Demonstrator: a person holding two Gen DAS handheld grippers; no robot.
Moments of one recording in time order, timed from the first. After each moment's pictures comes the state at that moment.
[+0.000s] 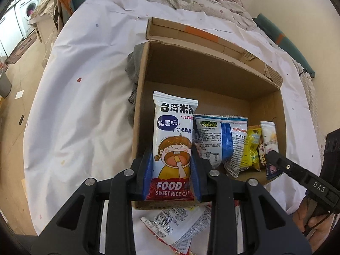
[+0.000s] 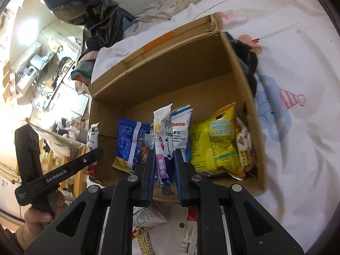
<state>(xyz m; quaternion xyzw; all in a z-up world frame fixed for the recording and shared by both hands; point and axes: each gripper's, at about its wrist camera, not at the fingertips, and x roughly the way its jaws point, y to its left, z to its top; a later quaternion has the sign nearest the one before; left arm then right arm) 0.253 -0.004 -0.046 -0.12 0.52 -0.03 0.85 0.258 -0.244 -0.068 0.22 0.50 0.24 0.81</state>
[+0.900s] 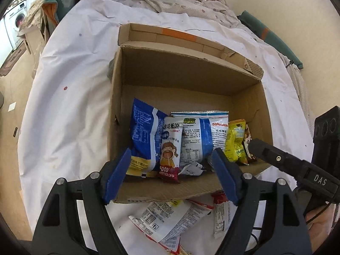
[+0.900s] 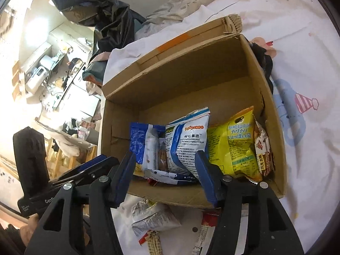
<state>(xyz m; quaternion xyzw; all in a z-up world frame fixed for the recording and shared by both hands) 0.247 -0.024 -0.036 -0.11 0.50 -0.06 0.86 0.263 -0.238 -0.064 0.24 0.48 0.26 0.80</state>
